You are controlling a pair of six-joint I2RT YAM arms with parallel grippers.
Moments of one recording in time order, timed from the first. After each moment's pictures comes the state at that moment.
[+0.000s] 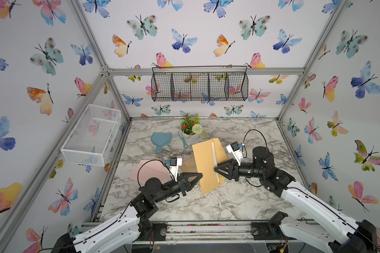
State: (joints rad) left arm -0.87 0.68 0.31 0.51 0.33 -0.87; right arm 0.65 1.00 0.76 -0.11 -0.71 0.43
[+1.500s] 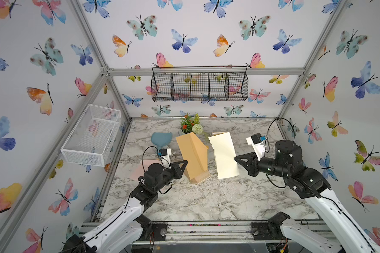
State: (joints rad) left arm -0.56 0.95 0.42 0.26 0.27 -0.80; right arm 0.54 0.87 1.10 -0.69 -0.46 0.21
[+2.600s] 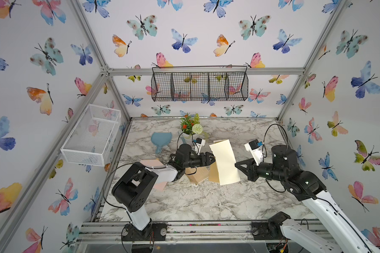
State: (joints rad) left arm -0.64 1.65 0.73 0.76 0.72 -0.96; right arm 0.52 0.83 0.99 -0.71 -0.48 0.21
